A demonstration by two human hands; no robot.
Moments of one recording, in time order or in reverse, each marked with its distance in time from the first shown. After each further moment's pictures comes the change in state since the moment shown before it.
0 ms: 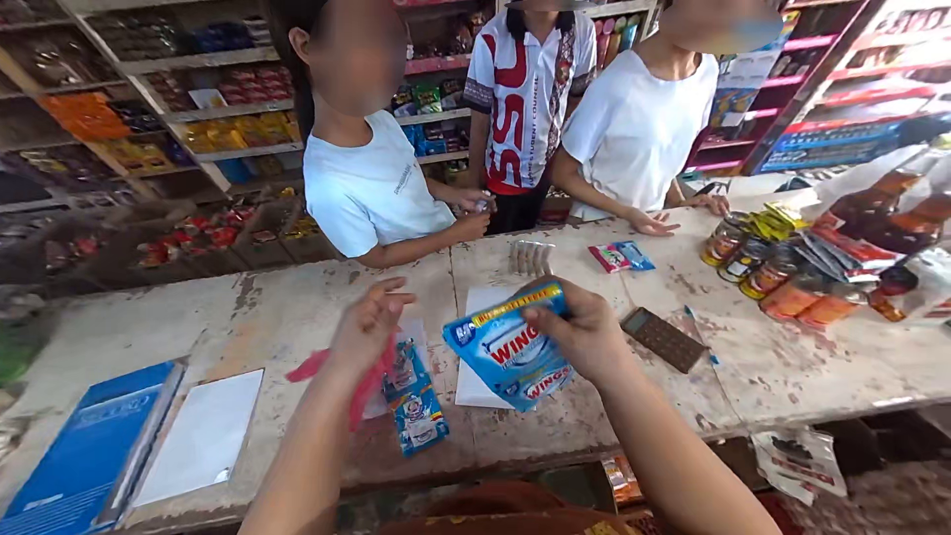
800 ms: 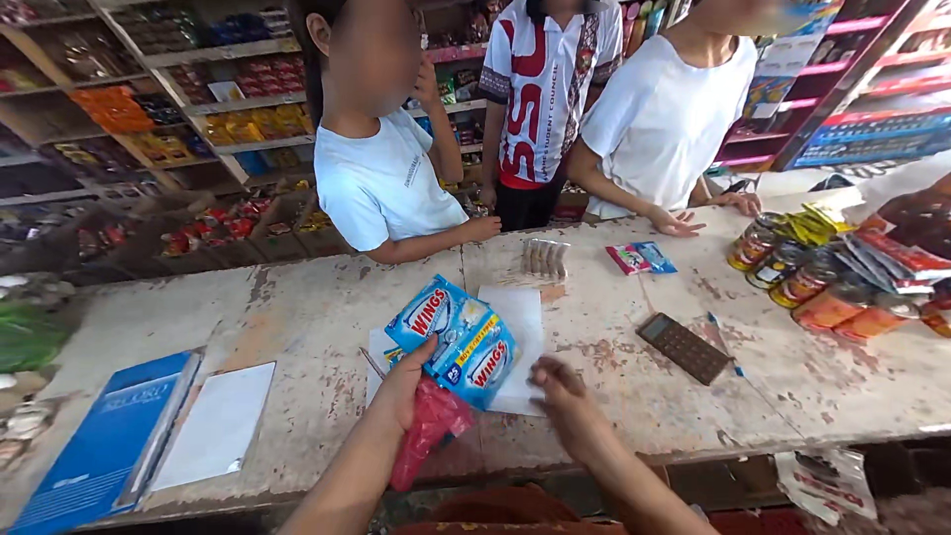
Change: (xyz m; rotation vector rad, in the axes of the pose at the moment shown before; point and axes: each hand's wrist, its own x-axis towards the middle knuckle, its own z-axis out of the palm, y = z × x) left_hand -0.032 0.021 0.068 -1.182 0.128 -0.819; right_hand -0.098 0.067 0.037 0.455 0.171 0.849
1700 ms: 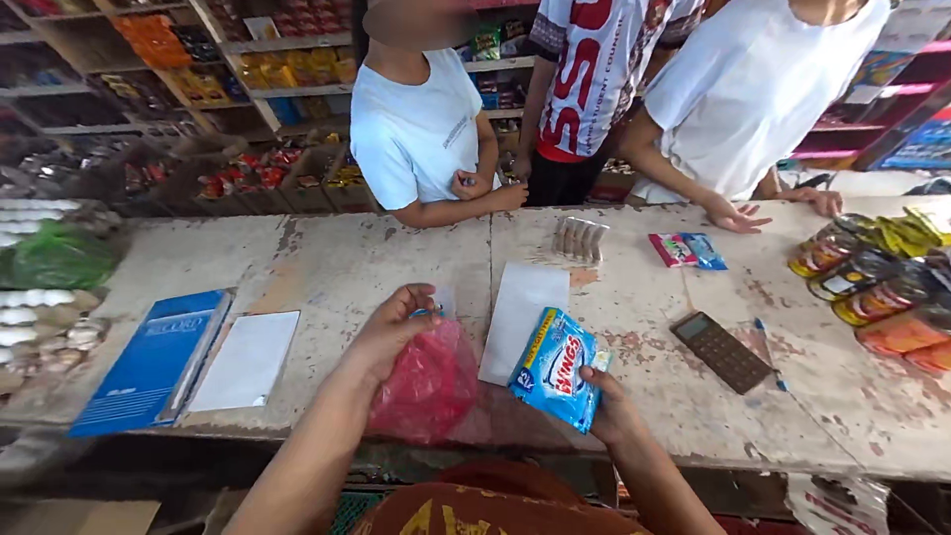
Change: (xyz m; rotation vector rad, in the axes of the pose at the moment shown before) left_hand -0.009 0.040 -0.045 0.572 -0.067 0.337; right_hand 0.017 0.027 -0.038 0.529 -0.223 0.120
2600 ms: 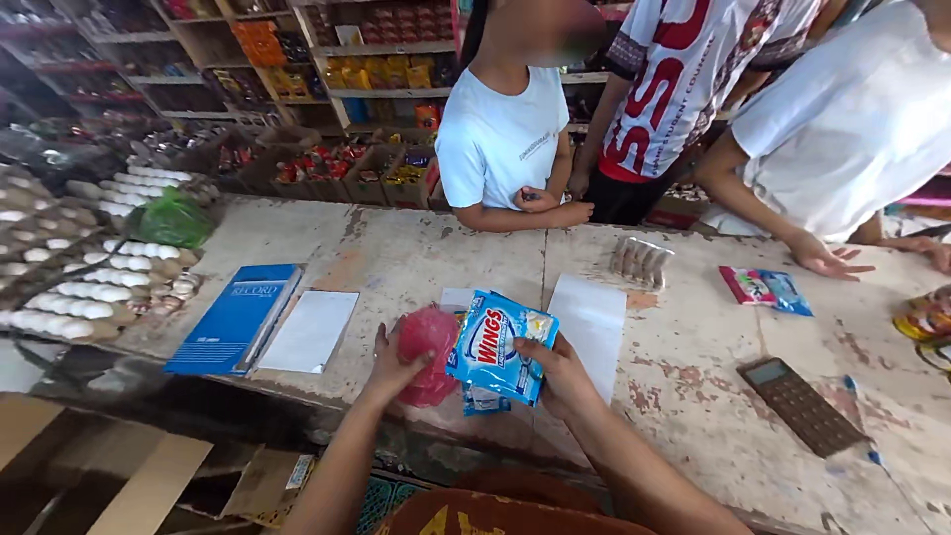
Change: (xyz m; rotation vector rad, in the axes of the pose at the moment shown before) left_hand -0.041 -0.129 -0.101 0.628 0.446 -0.061; right_hand 0.049 0.045 0.150 -0.367 -0.043 0.030
